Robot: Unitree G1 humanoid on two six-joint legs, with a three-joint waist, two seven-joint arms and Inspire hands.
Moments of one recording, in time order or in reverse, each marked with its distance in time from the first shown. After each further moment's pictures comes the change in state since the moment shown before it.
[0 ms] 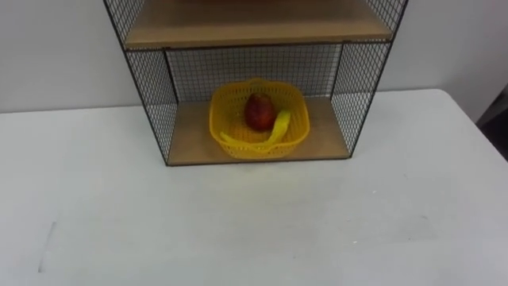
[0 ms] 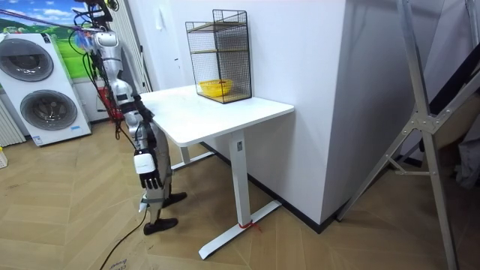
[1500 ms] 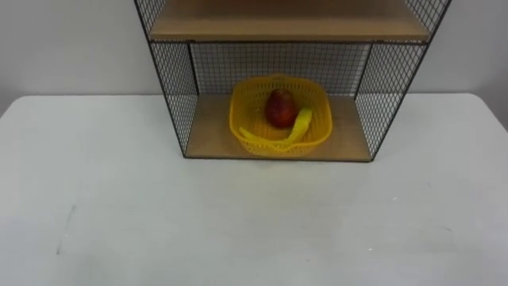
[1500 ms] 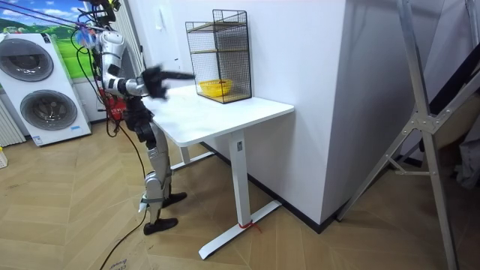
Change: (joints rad) left arm 0.228 0.185 0.705 -0.902 -0.745 -0.394 0.783; right arm 0.303 -0.204 -0.701 -1.080 0.550 -0.344 -0.754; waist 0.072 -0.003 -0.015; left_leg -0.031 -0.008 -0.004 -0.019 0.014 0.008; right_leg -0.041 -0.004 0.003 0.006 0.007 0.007
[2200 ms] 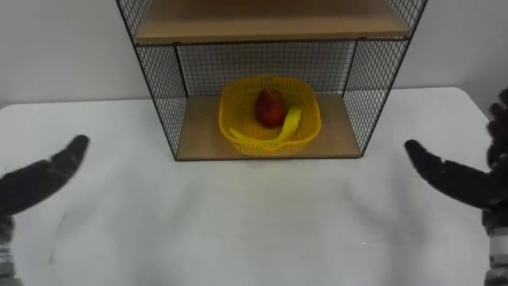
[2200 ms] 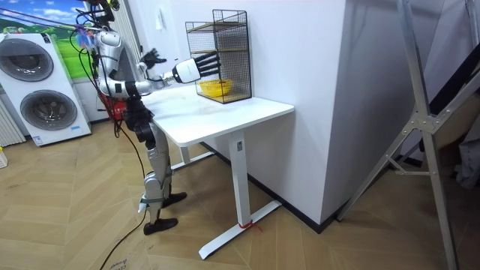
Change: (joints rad) left arm -0.077 -0.154 -0.479 -0.569 0.563 -0.011 -0.511; right arm -0.061 0.146 0.560 -0.546 -0.585 -0.035 0.505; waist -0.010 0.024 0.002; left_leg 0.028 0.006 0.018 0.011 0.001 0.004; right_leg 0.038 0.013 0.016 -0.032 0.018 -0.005
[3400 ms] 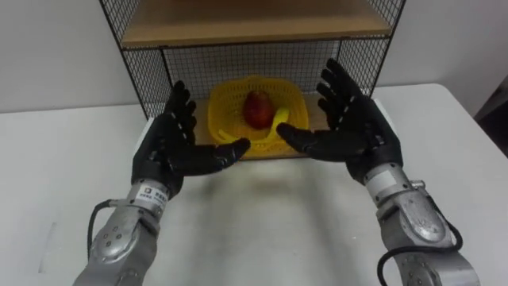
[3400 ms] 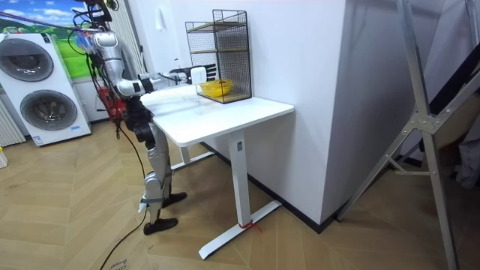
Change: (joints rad) left arm -0.298 -0.068 -0.534 0.236 -0.135 0.418 -0.497; right arm -0.333 0.061 0.398 0.150 0.193 0.334 0.436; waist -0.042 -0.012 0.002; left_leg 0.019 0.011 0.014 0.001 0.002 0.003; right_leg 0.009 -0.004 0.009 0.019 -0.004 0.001
